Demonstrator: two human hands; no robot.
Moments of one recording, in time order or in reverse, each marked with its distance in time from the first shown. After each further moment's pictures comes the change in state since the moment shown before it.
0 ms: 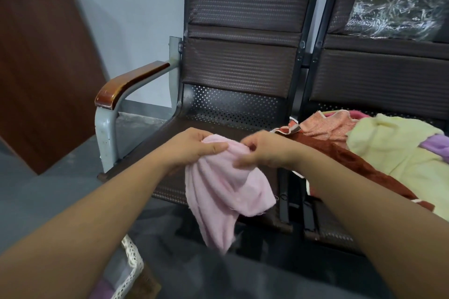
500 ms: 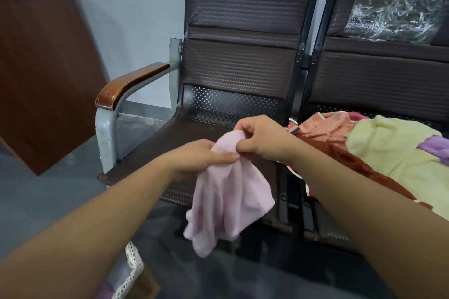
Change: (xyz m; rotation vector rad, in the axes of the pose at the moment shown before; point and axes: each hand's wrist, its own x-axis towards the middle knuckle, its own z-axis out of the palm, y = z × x) left_hand -0.003 0.006 0.019 -0.100 -0.147 -0.158; right_hand -0.006 -0.029 -0.002 0.163 0.203 -0.132
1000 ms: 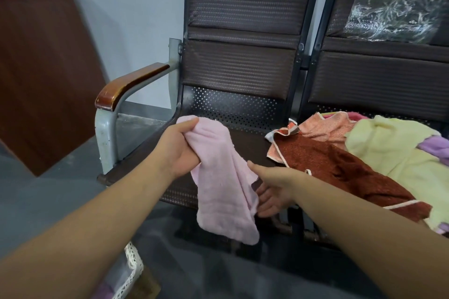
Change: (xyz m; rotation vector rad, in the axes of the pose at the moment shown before) left_hand 0.001 0.002 -0.011 -1.040 0.267 0.092; right_hand -0.012 0.086 0.031 0.633 -0.154 1.122
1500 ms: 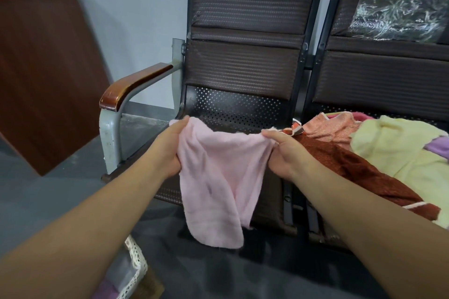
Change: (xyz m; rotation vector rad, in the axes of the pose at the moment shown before) left_hand 0.023 0.009 -0.036 0.220 0.235 0.070; right_hand -0.006 -0.036 -0.003 0.581 -0.080 -0.682
